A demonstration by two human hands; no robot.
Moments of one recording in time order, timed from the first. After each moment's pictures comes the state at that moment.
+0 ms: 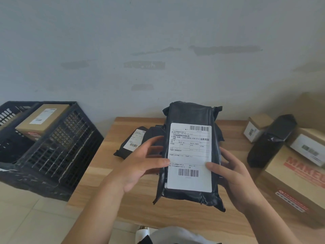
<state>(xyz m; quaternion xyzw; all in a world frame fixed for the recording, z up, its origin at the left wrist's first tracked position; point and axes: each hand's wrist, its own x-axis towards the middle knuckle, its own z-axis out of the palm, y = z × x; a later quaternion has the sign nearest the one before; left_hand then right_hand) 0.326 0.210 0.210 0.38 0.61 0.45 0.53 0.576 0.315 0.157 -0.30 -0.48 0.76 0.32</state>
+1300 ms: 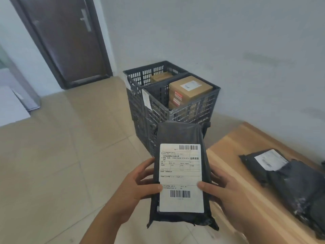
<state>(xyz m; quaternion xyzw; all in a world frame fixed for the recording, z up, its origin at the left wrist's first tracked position) 0.166 -0.247 0.167 0.08 0.66 0.69 0.28 0.247 0.014 0.165 -0.12 -0.62 0.77 -0.05</state>
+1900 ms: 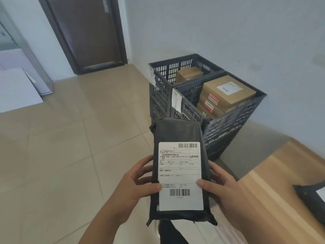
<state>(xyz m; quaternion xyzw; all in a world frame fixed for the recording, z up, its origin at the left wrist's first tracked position) 0.006 -0.374 0.141 0.02 0.66 0.71 0.24 0.058 -0.107 0.145 -0.13 -0.62 0.77 -0.09</state>
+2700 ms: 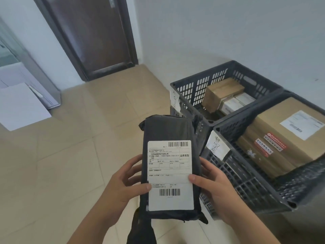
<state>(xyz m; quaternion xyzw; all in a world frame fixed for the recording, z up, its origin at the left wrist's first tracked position) -0.380 -0.452 0.139 -0.01 0.69 0.69 0.22 -0.348 -0.182 0.122 -0.13 -0.60 0.78 -0.13</state>
